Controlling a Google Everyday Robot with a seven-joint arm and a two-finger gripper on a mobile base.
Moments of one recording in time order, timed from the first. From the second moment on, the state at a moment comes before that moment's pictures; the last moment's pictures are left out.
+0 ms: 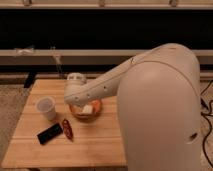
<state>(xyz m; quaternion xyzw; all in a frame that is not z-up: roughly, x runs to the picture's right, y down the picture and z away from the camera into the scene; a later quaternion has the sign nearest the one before) -0.122 0.072 0.803 -0.14 0.01 0.19 0.97</state>
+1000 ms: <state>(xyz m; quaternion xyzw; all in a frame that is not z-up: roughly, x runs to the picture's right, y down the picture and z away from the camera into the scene) -0.143 0.082 0.789 -0.13 0.00 0.17 0.98</state>
